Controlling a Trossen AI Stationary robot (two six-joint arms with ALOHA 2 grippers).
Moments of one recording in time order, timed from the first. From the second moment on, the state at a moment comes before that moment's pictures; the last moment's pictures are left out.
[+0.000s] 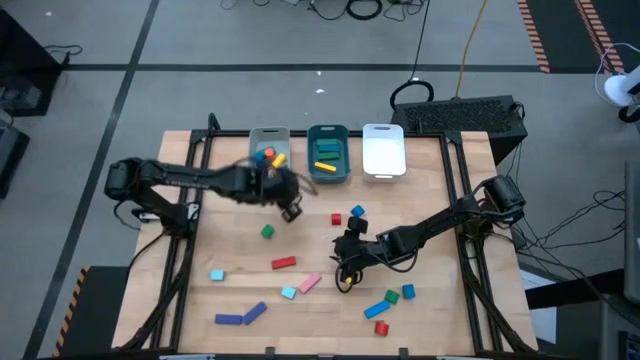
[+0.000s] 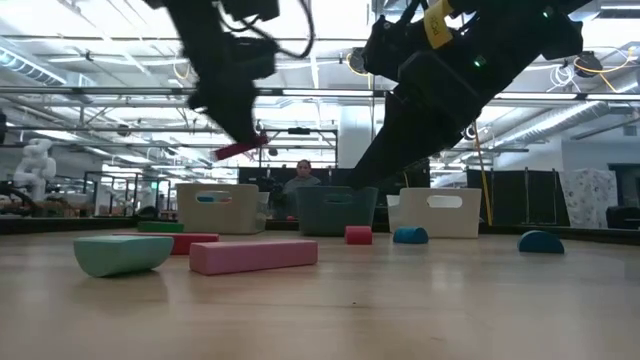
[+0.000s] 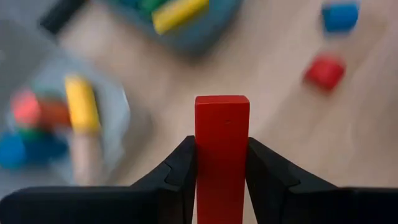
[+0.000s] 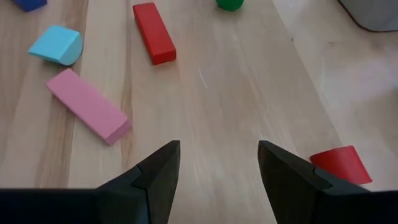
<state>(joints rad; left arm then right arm) 0.07 1.51 1.13 -0.71 -0.34 -0.47 0.33 1.77 0.94 0.03 0.41 0.33</state>
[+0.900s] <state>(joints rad) 0.49 1.84 1.19 0.00 0.00 0.12 0.32 1.77 0.94 -0.25 0.45 0.63</state>
